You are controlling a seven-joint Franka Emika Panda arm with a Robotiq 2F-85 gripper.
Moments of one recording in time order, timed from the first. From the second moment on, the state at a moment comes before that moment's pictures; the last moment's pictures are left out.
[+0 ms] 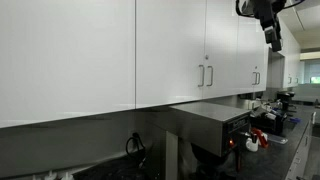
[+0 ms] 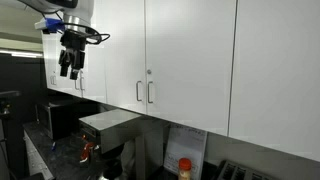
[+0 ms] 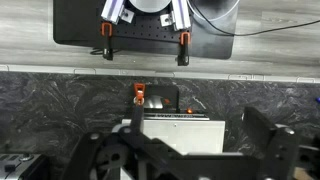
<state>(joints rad) 0.05 -0.76 -0.04 -2.33 0.07 1.40 -0.08</state>
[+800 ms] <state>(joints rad) 0.05 -0.75 -0.07 -2.33 0.06 1.40 -0.10</state>
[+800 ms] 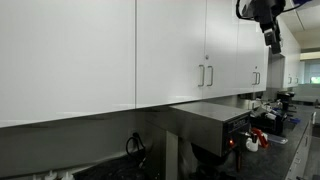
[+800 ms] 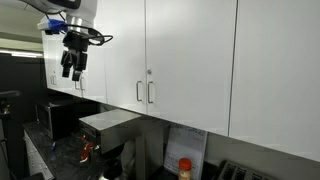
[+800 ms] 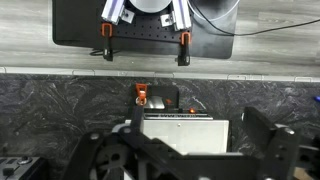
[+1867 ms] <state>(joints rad) -0.01 -0.56 -0.27 -2.42 -0.08 2.03 -0.34</state>
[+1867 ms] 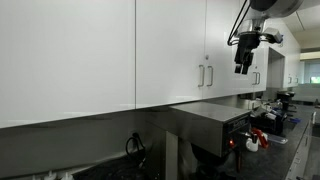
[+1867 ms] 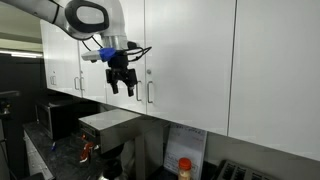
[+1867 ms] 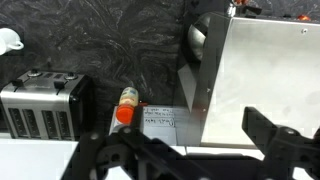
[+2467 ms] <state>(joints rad) -0.01 -0.58 -0.26 -2.42 -0.08 2.04 -0.34</state>
